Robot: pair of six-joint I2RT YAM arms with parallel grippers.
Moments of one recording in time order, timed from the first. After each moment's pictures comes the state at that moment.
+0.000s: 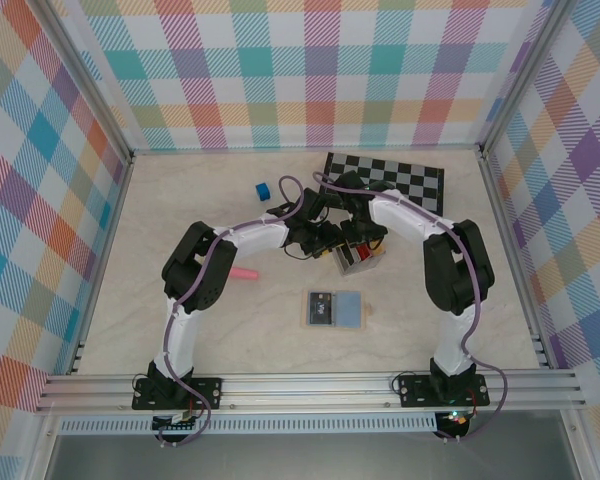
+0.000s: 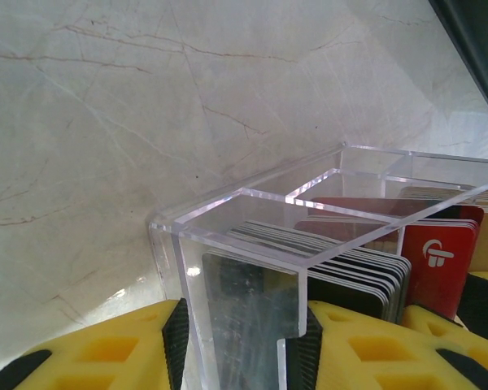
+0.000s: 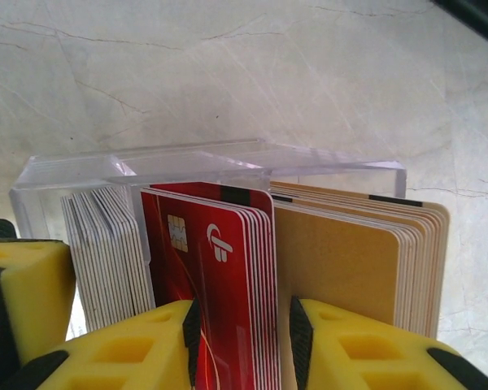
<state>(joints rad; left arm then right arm) -0.67 2.13 1.51 -0.33 0.33 -1.01 0.50 1.94 1.51 -0.95 0.21 0.20</state>
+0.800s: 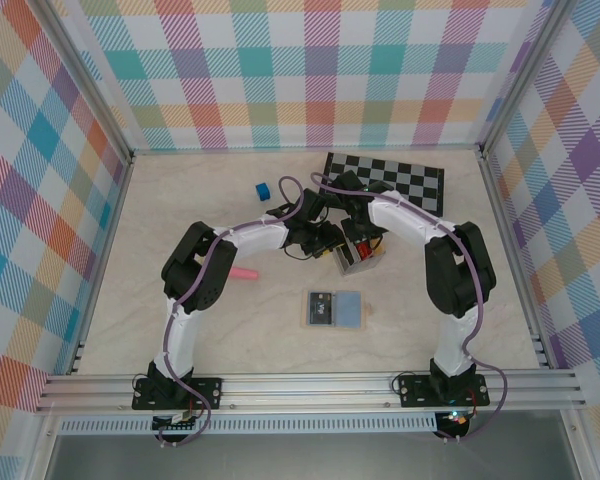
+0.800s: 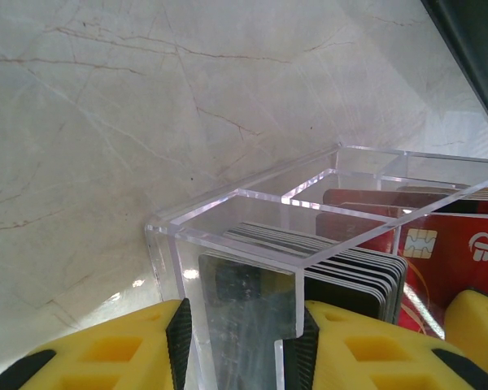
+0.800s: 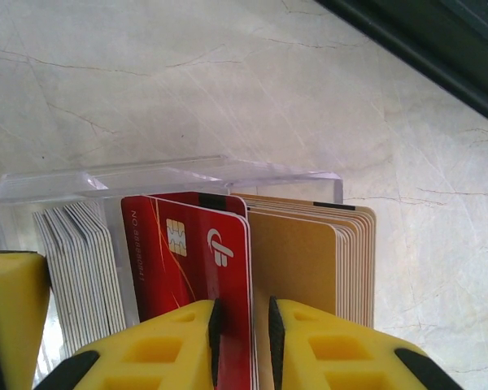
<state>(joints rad) -0.67 2.13 1.50 -0.31 0.33 -1.01 0.52 1.92 1.50 -0.93 0.30 0.20</state>
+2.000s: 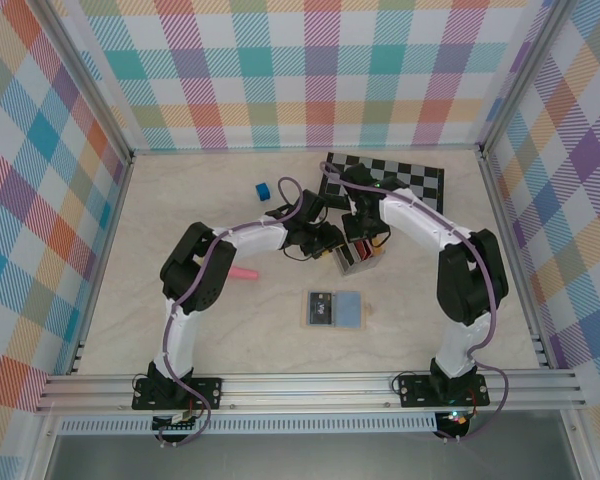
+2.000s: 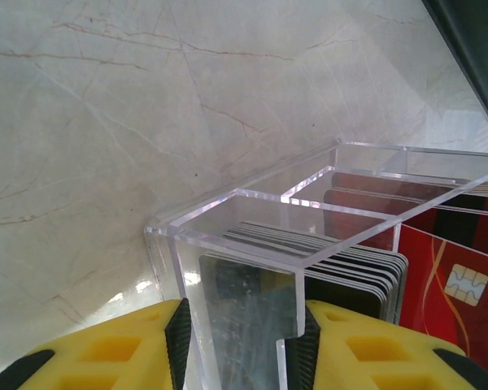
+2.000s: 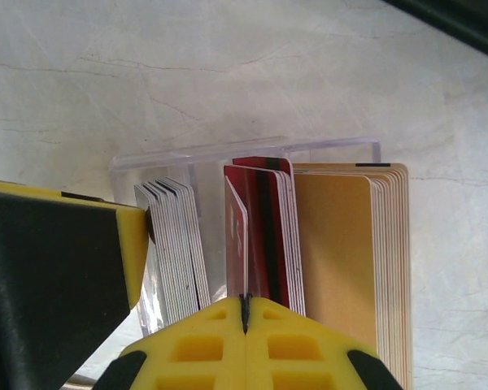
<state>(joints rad) -0.67 2.12 1.47 -0.29 0.33 -1.01 0.49 1.84 1.50 -0.95 0.10 0.24</state>
